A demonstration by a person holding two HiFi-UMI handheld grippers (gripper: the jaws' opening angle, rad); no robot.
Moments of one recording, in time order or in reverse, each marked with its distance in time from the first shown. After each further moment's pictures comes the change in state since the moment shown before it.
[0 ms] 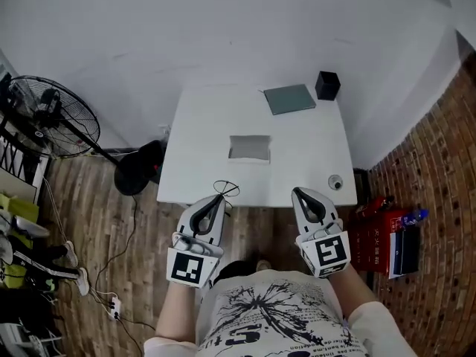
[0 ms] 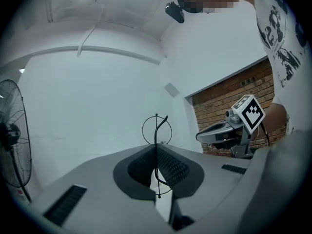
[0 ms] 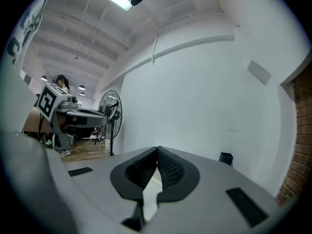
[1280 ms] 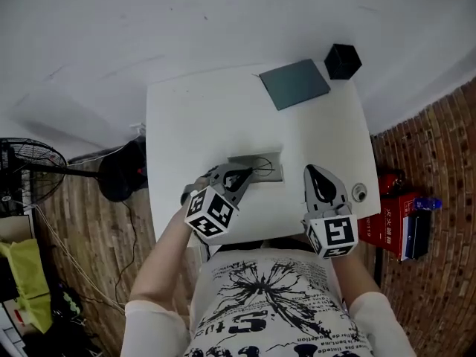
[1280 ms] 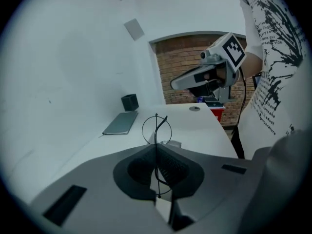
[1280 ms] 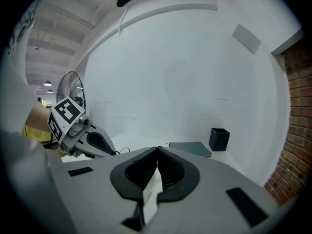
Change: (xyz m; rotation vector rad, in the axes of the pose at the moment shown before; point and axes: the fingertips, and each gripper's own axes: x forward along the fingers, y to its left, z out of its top) left arm 0.247 0.092 -0.229 0.319 0.543 -0.690; right arm 0.219 -0.110 -0.094 0.181 0.219 -0.257
